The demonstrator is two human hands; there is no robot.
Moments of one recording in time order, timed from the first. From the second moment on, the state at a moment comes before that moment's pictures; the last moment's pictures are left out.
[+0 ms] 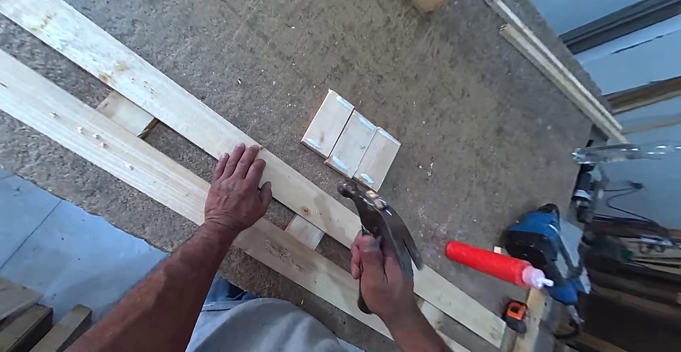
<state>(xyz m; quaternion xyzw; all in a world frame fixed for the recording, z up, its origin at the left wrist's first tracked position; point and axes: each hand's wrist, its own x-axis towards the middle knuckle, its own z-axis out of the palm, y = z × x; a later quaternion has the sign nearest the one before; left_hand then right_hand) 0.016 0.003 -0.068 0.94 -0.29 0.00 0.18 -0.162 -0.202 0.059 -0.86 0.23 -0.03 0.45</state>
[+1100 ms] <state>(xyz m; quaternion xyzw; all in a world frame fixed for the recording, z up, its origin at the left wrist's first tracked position) 0.157 0.212 -0.054 0.93 -0.29 -0.02 0.23 -0.026 -0.045 0.121 -0.83 0.25 0.27 0.41</state>
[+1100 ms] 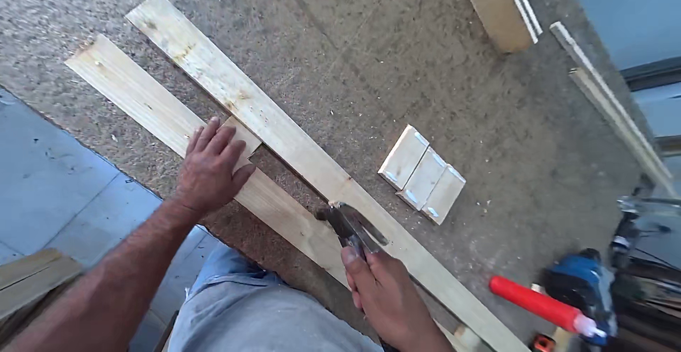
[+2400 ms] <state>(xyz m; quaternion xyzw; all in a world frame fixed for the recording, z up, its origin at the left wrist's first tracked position) 0.164 0.212 -0.066 0.95 -0.27 0.01 0.16 -0.079 0.010 0.097 -0.86 0.22 -0.05 0.46</state>
